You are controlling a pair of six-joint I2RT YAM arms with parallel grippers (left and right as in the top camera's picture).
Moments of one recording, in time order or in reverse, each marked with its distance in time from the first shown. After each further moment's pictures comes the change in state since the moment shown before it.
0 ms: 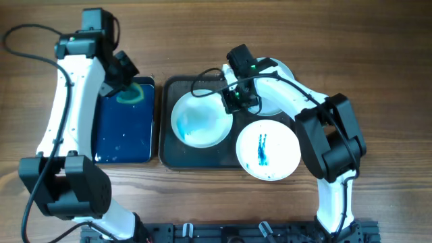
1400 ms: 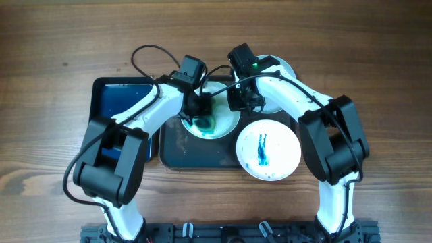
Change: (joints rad) left arm -0.402 0.144 -0.425 0.588 0.215 0.187; right arm -0.003 -0.024 0.002 -0.037 0.134 0.081
